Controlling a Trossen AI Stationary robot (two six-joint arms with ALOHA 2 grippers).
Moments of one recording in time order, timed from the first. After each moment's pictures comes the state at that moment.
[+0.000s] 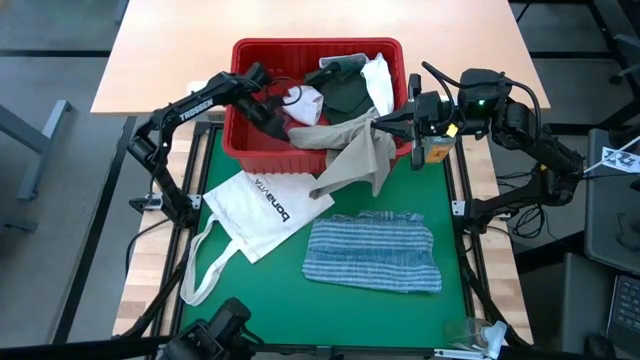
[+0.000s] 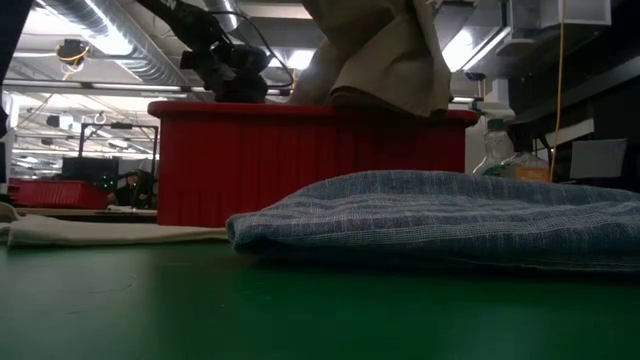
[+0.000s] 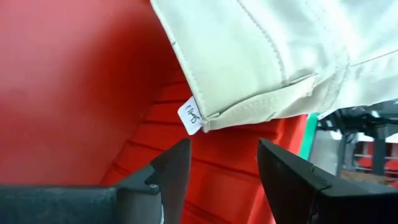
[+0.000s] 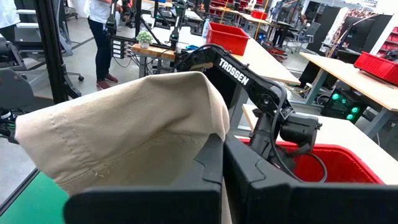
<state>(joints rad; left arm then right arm) 0.89 1.71 1.48 -1.01 0.75 -0.02 -0.23 1.30 1.80 -0.64 -0.23 -0.24</state>
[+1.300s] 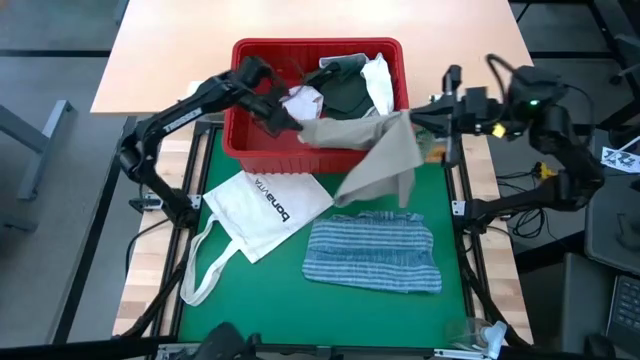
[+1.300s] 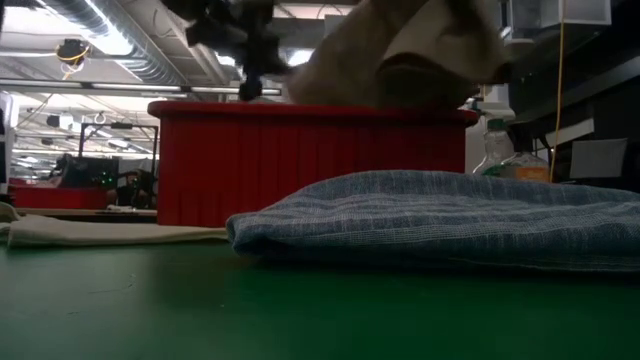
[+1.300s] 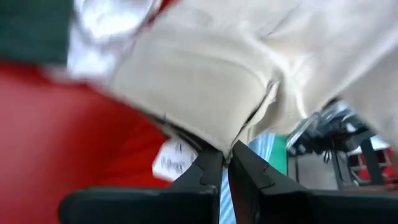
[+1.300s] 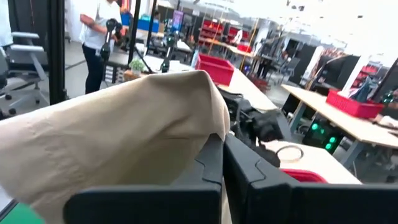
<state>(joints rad) 0.79 1.56 1.48 -0.67 0.81 -0.22 -0.23 1.16 1.80 -0.64 -0.21 -0.27</state>
